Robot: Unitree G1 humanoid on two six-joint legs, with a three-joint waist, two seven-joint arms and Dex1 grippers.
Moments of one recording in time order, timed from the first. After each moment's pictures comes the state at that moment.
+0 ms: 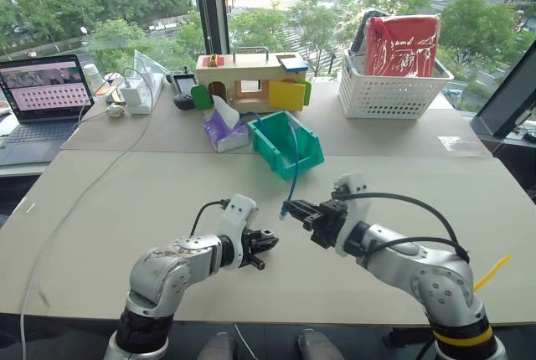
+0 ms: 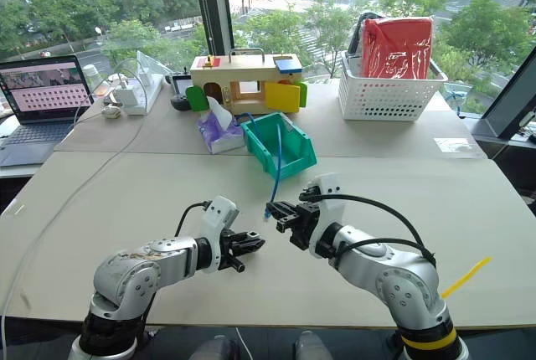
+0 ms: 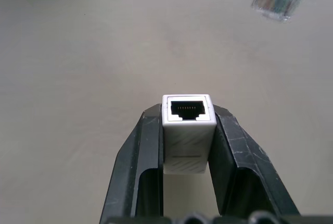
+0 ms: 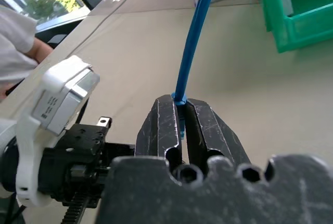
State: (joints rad) left arm -0.29 0.25 -0.10 -0.46 -0.54 1.25 -0.36; right arm -0.31 -0.44 0.10 -0.54 1.11 0.89 -0.07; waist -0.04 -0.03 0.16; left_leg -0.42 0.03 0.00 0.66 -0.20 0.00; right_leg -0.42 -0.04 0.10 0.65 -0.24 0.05
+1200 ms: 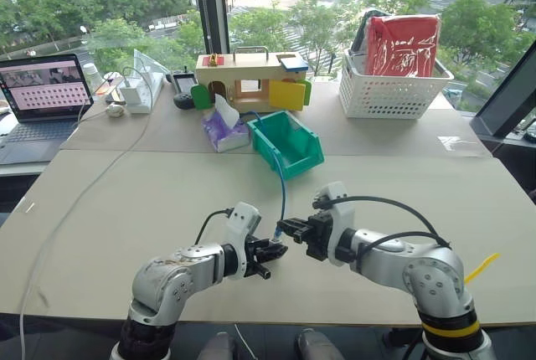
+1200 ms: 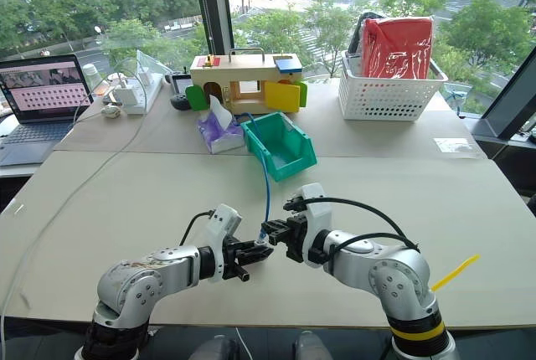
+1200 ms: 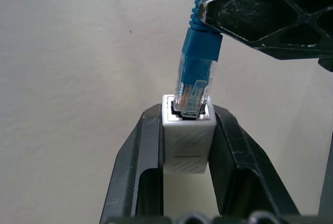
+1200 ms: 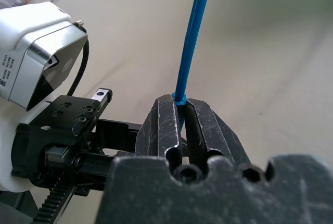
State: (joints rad) left arm -0.24 0.23 -0.09 -0.46 -0.59 1.22 -0.38; right arm -0.32 -0.38 0.07 -0.52 1.10 1.15 -0.11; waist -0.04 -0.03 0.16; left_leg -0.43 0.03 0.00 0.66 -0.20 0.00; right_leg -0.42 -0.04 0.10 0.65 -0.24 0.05
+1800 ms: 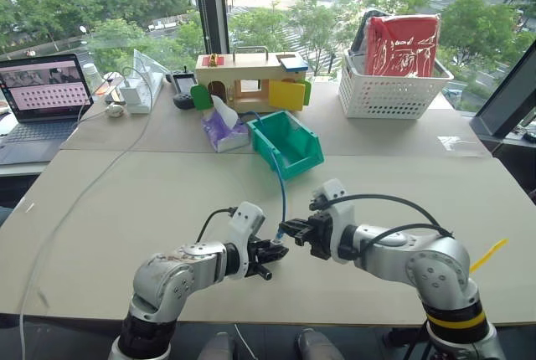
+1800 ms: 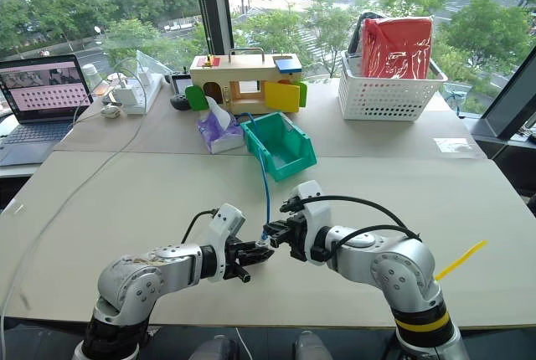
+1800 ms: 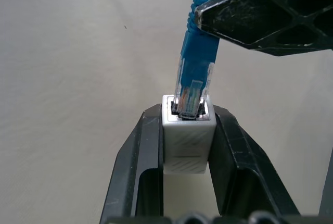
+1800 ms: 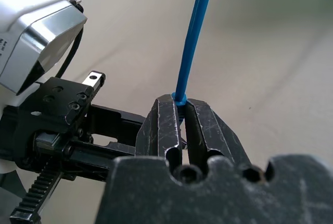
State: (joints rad) left arm -0.28 0.24 -0.11 -0.49 -0.60 1.30 -0.34; right arm -0.40 -0.45 0.11 -0.53 1.04 1.23 -0.02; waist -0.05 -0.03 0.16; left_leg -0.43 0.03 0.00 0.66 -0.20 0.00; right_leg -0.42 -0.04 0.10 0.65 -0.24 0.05
